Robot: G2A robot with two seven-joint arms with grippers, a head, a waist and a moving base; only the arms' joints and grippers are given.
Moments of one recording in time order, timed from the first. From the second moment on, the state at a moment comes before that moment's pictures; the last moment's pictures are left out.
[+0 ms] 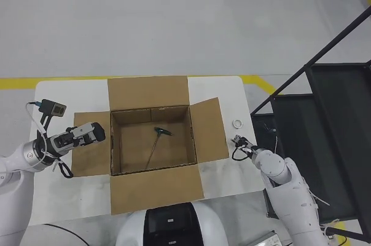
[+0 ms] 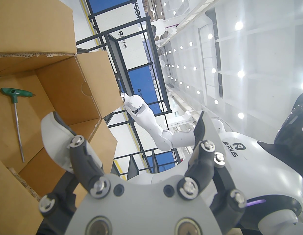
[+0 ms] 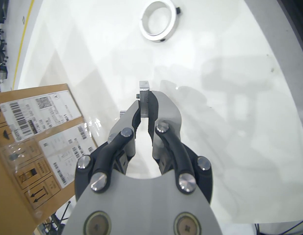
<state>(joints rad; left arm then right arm) 1.36 -1.01 -1.66 -1.67 -0.51 -0.25 -1.23 -1.50 -1.25 1.56 -1.46 -0.49 0.22 0.52</state>
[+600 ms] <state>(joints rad) 1.36 -1.01 -1.66 -1.67 -0.51 -0.25 -1.23 -1.45 -1.26 1.55 -1.42 -0.51 0.40 0.44</state>
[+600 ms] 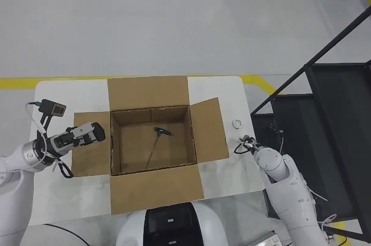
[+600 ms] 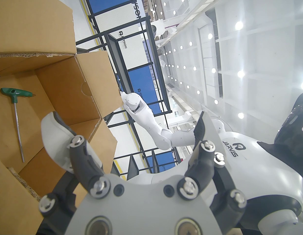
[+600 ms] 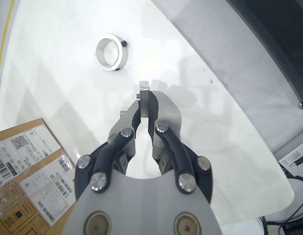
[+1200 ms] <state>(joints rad) 1.36 -1.01 -1.66 -1.67 -0.51 -0.25 -1.23 -1.46 -1.26 1.53 -1.45 -0.47 0.41 0.40</state>
